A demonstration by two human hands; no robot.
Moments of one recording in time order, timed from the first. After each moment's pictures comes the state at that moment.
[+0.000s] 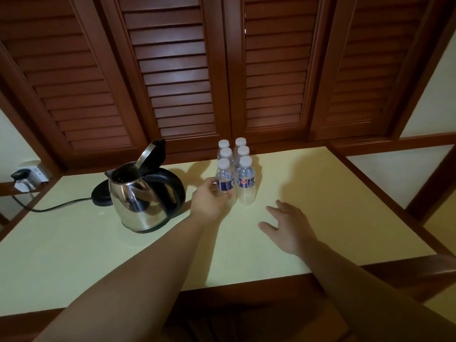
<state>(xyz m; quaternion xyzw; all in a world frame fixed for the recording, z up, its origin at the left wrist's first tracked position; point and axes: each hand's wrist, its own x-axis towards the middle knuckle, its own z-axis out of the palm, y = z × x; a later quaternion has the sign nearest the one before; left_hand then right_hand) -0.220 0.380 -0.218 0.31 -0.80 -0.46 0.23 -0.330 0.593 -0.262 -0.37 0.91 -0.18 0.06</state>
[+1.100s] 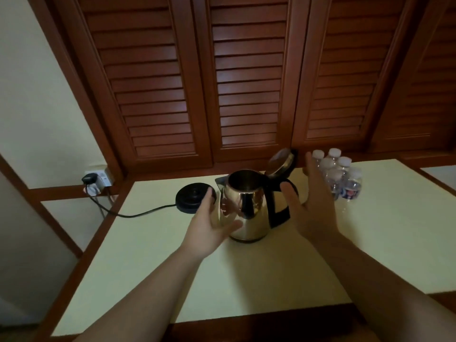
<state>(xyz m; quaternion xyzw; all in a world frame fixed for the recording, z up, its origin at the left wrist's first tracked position) -0.001 0.199 -0.197 0.24 -0.82 -0.48 0.21 -0.155 0.389 -0.159 -0.34 0.77 -0.53 -0.13</state>
